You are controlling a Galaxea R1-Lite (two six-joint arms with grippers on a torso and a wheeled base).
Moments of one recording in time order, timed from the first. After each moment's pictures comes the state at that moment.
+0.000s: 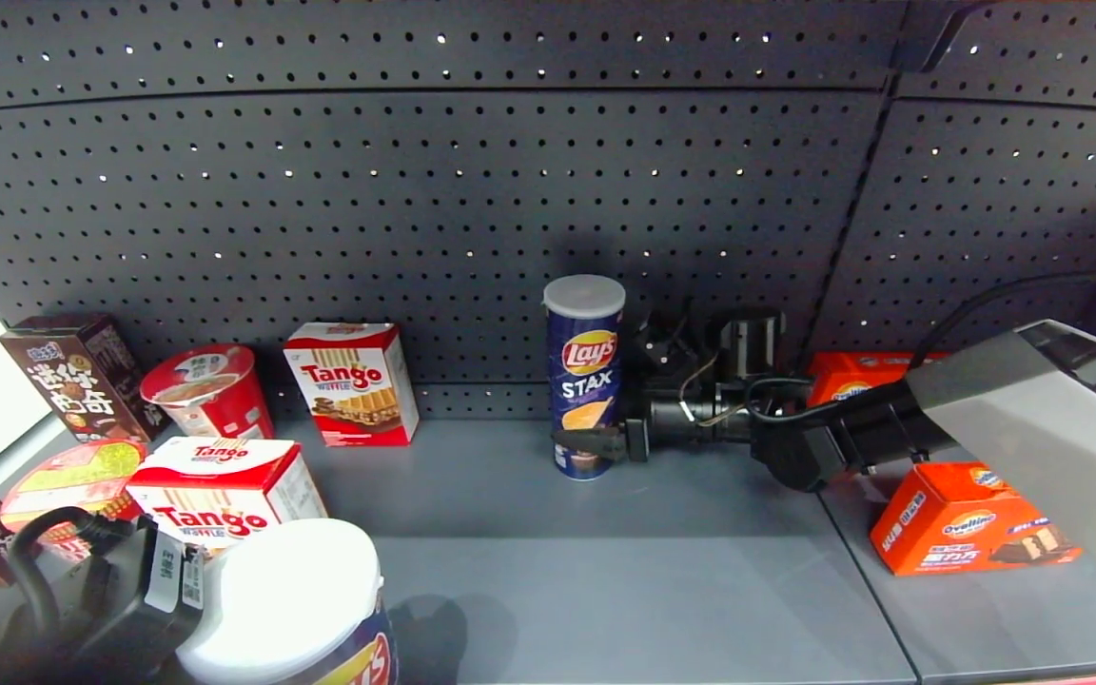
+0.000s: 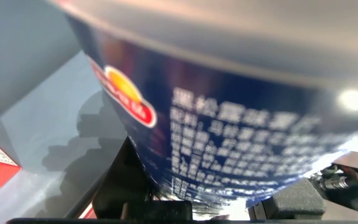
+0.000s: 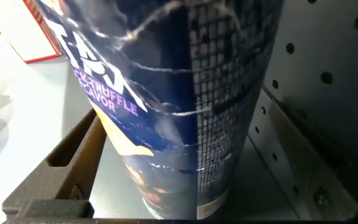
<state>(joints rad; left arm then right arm) -0.60 1.09 -0.35 -0.28 -0.36 0.03 0.48 2.27 -1.42 -0.66 0.79 -0.17</state>
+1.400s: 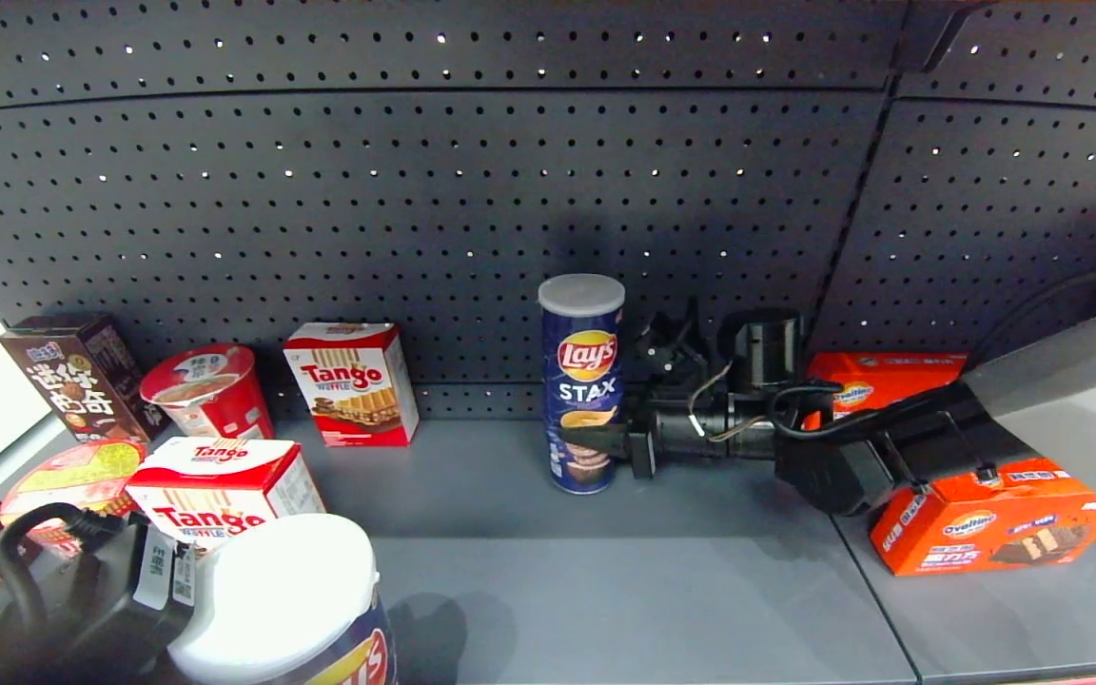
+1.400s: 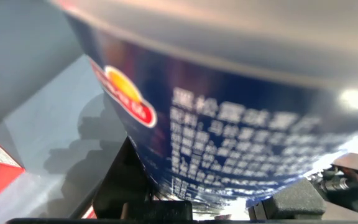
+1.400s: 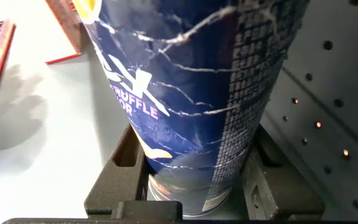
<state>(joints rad) -0.60 1.08 -0.35 -0.29 -0.37 0.04 0.53 2.13 -1.24 -0.67 0.69 -0.16</state>
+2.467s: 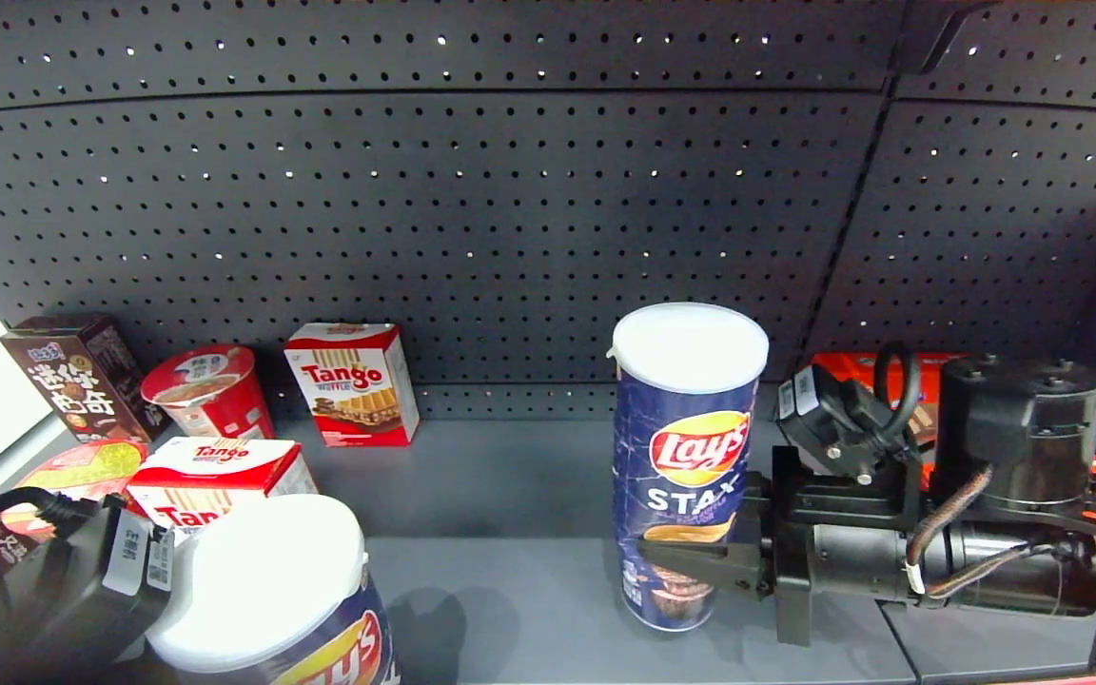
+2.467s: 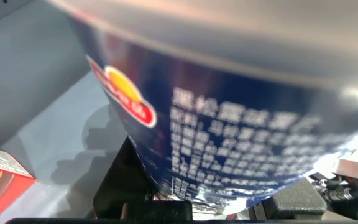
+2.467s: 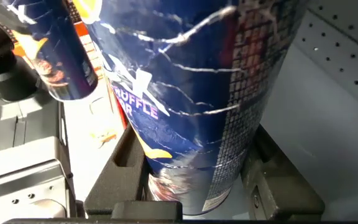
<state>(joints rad) -0.60 1.07 -0.36 -0.31 -0.36 0.04 0.68 1.58 -0.62 -0.72 0.52 -0.16</state>
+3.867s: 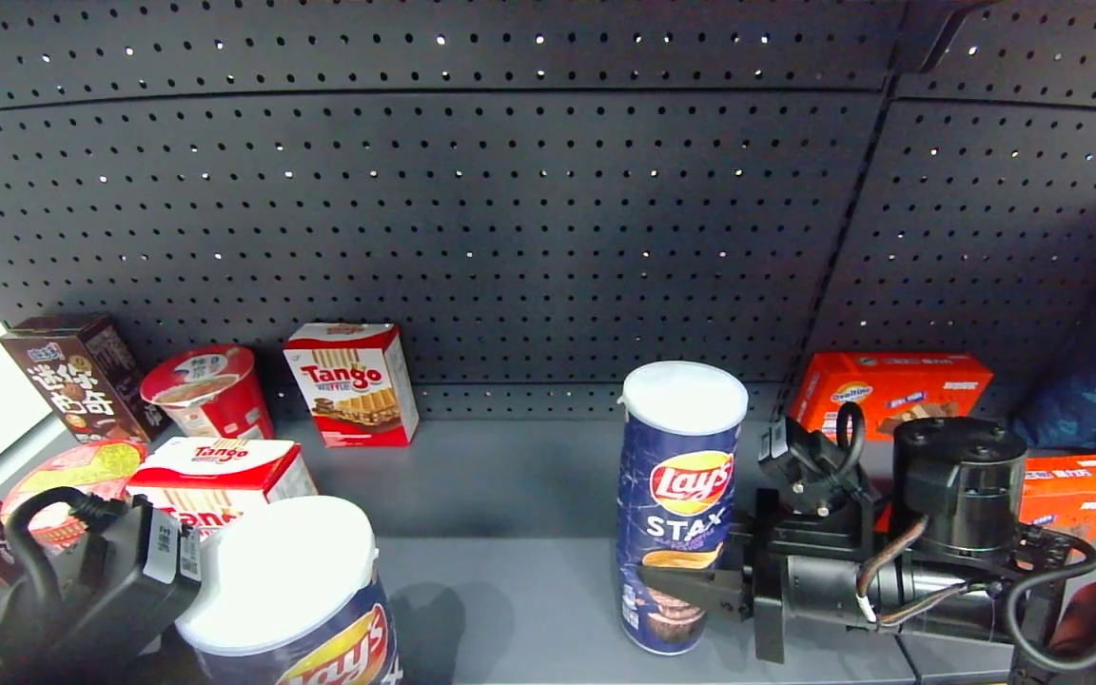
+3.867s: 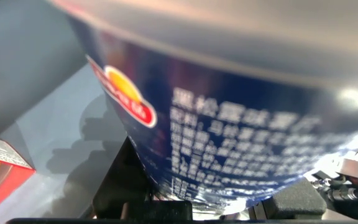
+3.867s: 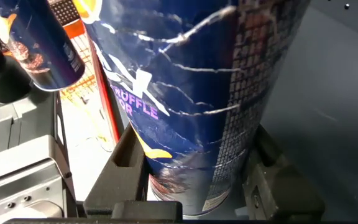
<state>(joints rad) -0.57 1.10 -0.35 -0.31 -0.36 0.03 0.62 1.75 -0.49 -1.01 0.58 -0.06</state>
